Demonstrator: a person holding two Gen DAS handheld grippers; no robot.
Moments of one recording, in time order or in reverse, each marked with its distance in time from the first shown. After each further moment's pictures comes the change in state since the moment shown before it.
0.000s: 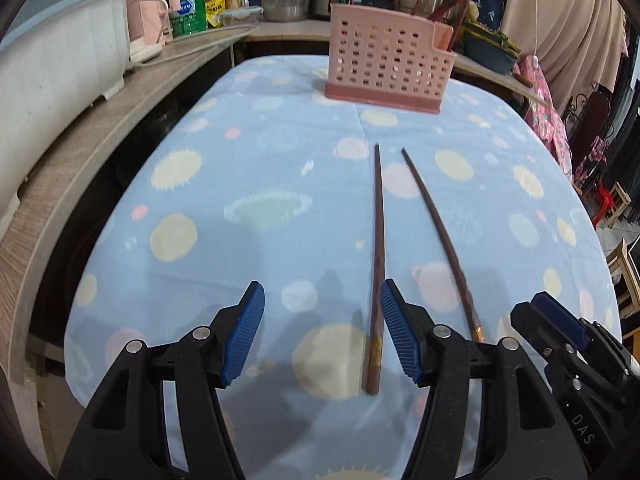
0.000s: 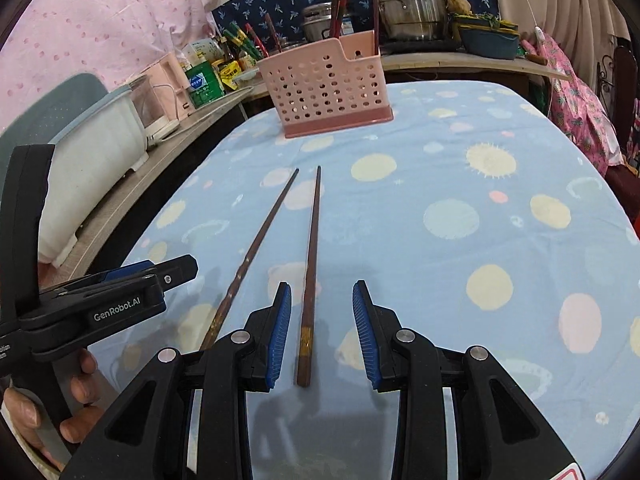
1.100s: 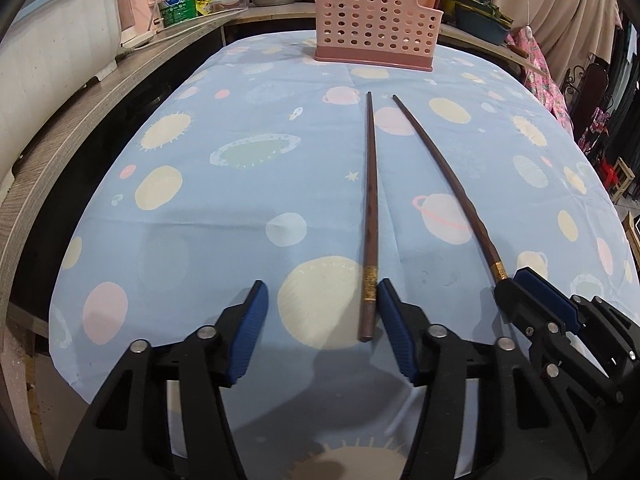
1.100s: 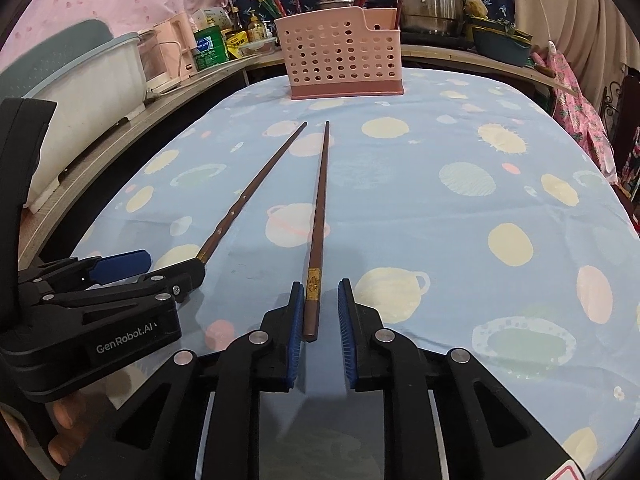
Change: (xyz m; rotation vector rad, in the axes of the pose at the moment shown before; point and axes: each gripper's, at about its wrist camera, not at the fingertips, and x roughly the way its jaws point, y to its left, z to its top) left arm 0.014 -0.010 -0.037 0.052 0.036 0.026; right arm 0.017 0.018 -0.033 -0.111 0.036 -0.080
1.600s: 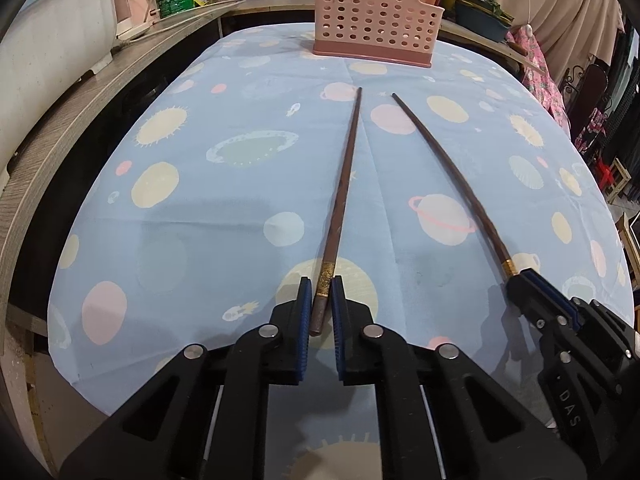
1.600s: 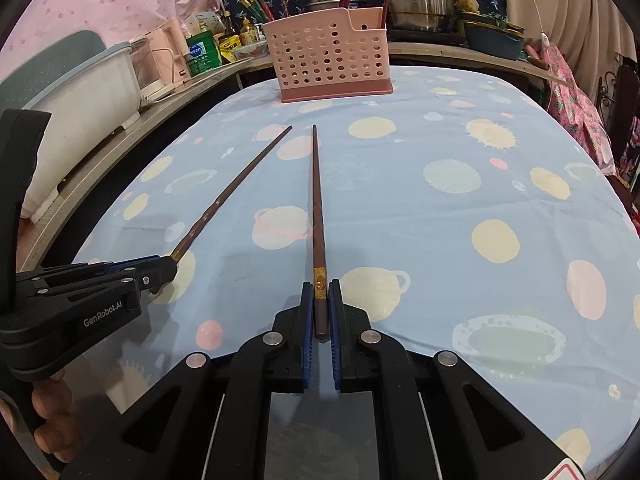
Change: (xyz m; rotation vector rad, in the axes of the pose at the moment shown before) left arm 0.000 0.002 0.005 -0.013 0.041 -0.022; right arm -0.005 -0.014 0.002 0.035 -0.003 0.007
